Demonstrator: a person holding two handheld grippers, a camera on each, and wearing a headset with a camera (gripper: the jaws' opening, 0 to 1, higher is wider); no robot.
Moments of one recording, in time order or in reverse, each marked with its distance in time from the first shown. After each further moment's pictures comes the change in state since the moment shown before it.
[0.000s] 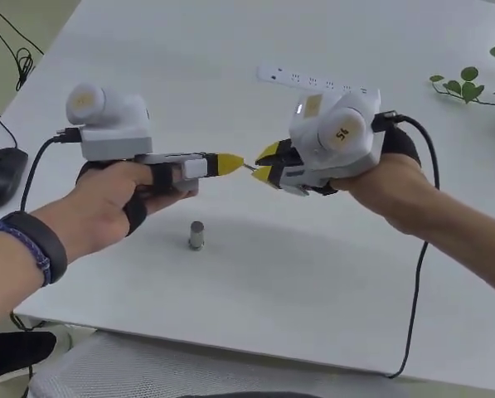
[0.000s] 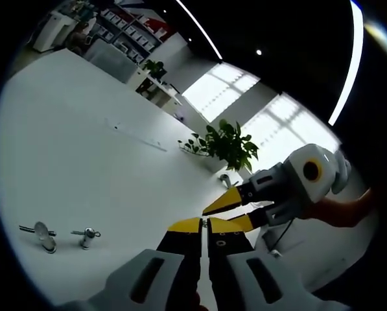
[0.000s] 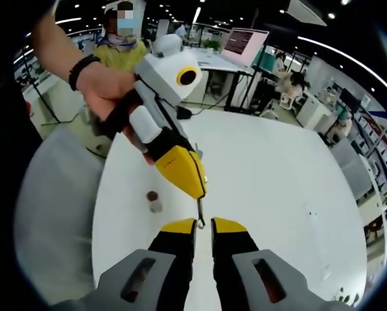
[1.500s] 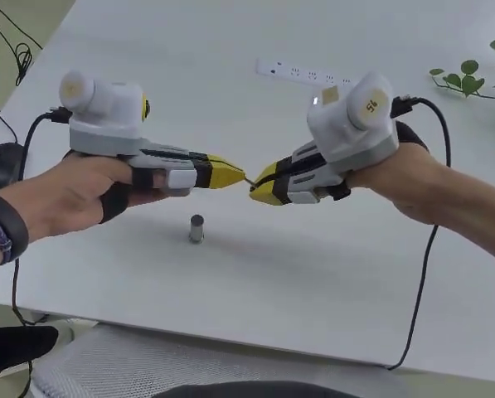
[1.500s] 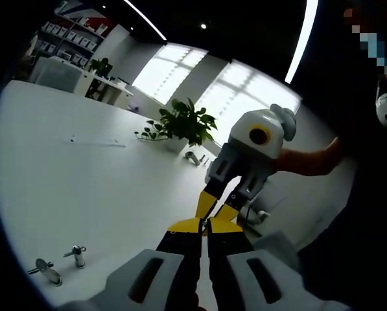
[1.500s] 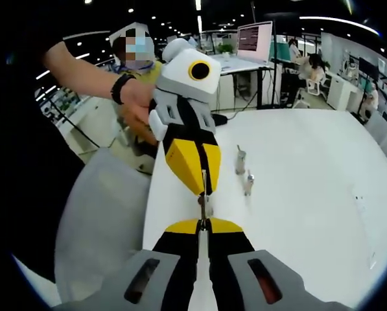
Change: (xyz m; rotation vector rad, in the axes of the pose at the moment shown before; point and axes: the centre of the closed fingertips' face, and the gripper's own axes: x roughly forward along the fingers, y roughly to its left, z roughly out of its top) left arm -0.015 -0.041 -0.021 0.265 0.162 -0.248; right arm -0.011 0.053 0.002 0.157 -0.060 0.310
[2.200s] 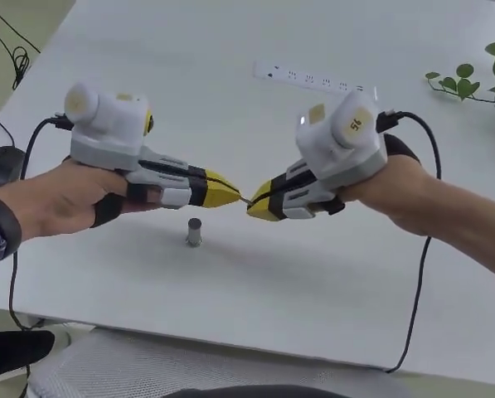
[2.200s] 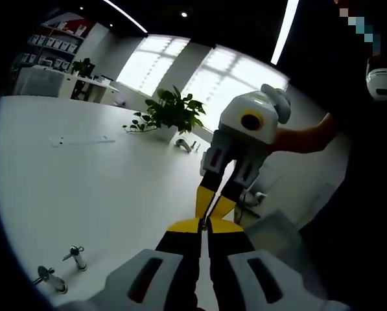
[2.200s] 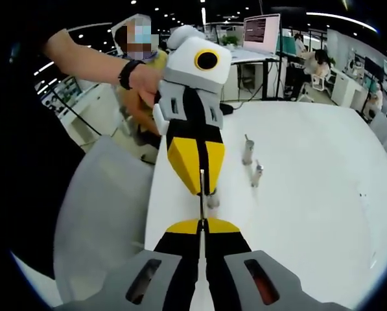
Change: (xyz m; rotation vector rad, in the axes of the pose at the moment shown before) left arm 0.001 -0.004 -0.023 0.089 0.097 -0.052; right arm 0.010 0.010 -0.014 -0.015 0.065 0.013
